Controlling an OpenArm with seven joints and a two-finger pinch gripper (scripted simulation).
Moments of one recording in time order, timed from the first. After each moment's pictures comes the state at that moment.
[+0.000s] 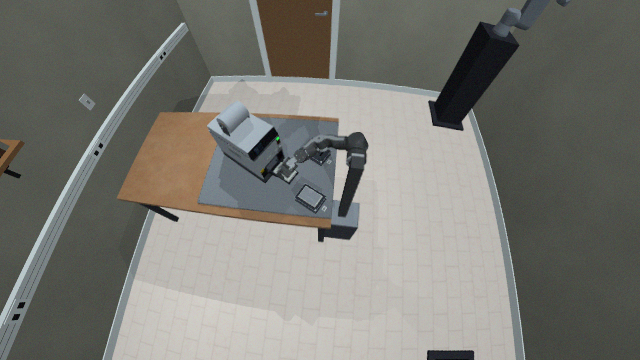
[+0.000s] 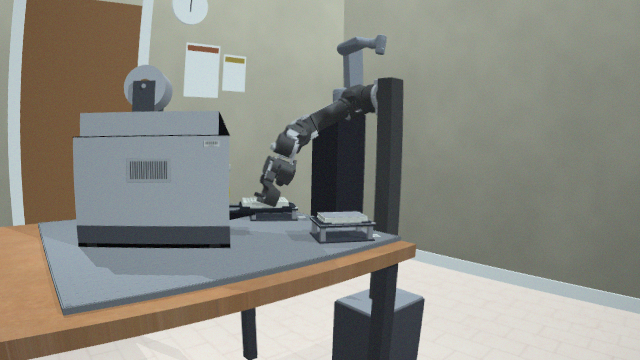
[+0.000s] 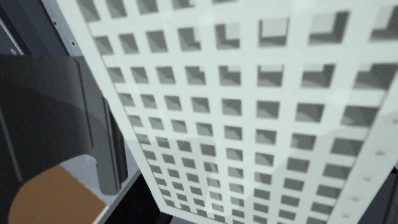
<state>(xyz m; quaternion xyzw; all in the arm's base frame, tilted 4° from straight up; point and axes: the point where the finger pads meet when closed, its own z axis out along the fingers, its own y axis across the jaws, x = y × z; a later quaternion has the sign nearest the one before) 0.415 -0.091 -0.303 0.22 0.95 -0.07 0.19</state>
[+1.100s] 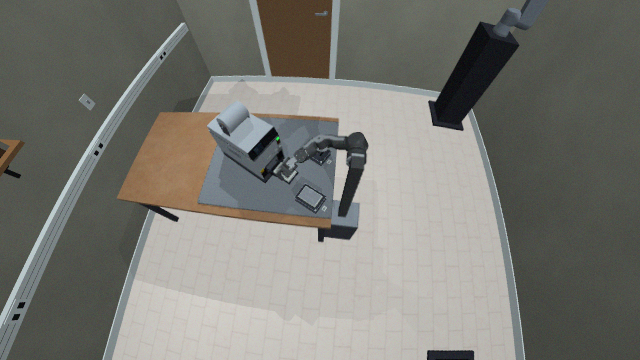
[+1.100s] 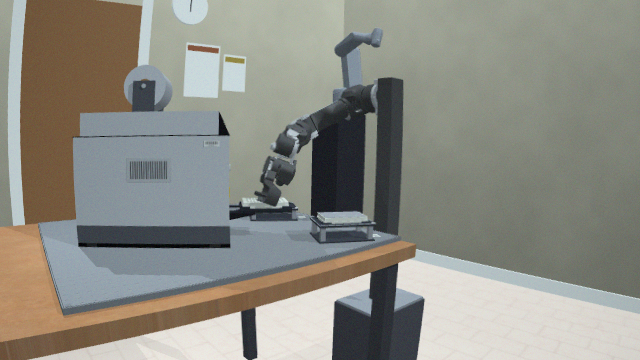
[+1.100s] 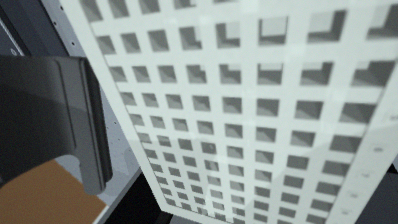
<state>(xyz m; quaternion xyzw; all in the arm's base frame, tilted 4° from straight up) 0.415 -0.091 -0.303 0.22 0.95 -0.07 0.19</state>
